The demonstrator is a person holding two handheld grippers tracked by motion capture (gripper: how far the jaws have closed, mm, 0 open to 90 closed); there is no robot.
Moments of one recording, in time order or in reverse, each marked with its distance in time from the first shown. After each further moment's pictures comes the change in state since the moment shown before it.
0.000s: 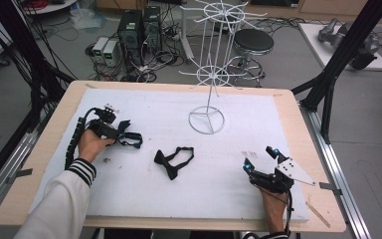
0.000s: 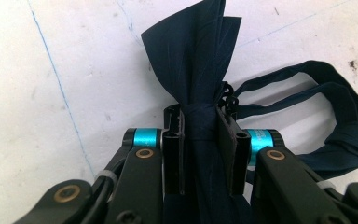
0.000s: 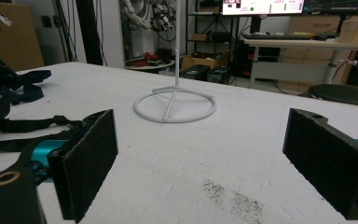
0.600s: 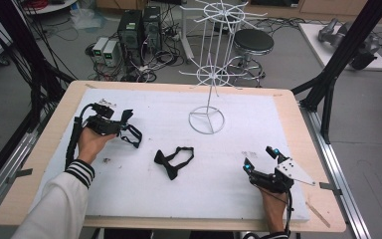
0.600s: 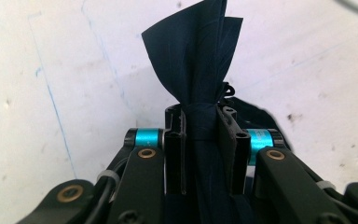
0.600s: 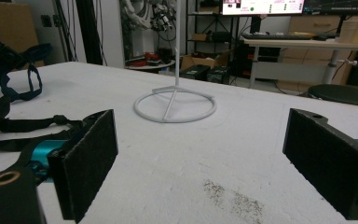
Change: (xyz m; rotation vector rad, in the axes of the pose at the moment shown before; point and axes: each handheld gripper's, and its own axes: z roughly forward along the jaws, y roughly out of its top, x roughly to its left) left arm -0.009 0.005 -0.025 -0.234 -0.048 0.032; right arm 0.000 0.000 0.000 0.000 0.000 -0.002
